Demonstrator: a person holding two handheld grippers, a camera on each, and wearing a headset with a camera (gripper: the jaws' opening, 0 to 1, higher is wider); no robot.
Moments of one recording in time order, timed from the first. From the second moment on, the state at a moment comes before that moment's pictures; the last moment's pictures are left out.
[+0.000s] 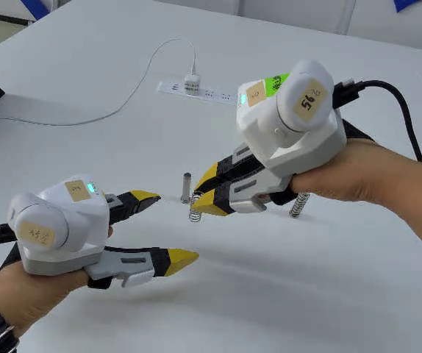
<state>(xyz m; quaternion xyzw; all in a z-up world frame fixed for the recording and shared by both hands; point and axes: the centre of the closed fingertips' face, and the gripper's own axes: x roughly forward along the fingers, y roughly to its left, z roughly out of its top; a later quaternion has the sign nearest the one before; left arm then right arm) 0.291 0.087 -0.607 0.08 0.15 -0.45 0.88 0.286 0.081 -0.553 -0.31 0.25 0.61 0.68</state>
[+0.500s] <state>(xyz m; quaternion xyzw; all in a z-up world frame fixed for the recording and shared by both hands) 0.293 0.091 -0.605 0.08 0.15 -0.44 0.88 0.329 0.082 -0.543 -0.31 0.24 0.58 0.71</state>
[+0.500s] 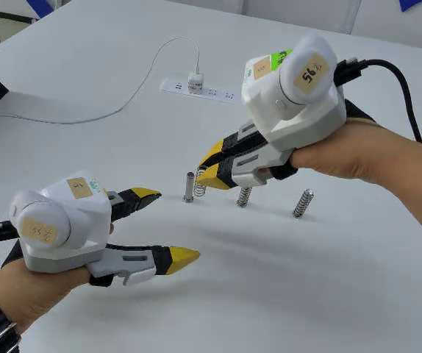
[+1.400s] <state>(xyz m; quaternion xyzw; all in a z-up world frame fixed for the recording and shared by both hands) 0.295 0.098 -0.611 0.08 0.16 -0.43 0.88 0.365 0.095 -0.558 -0.30 0.25 0.57 0.73</state>
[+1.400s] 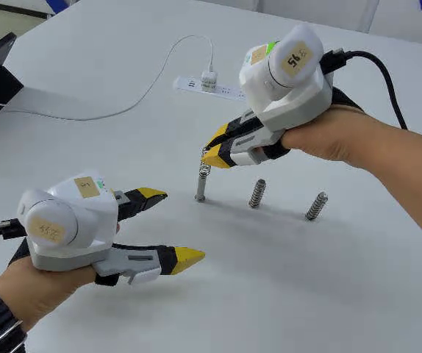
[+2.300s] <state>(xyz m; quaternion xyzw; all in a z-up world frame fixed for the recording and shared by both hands) 0.297 0.099 -0.616 0.08 0.17 -0.44 0.88 0.371 0.098 -0.567 -0.28 0.26 0.57 0.73</state>
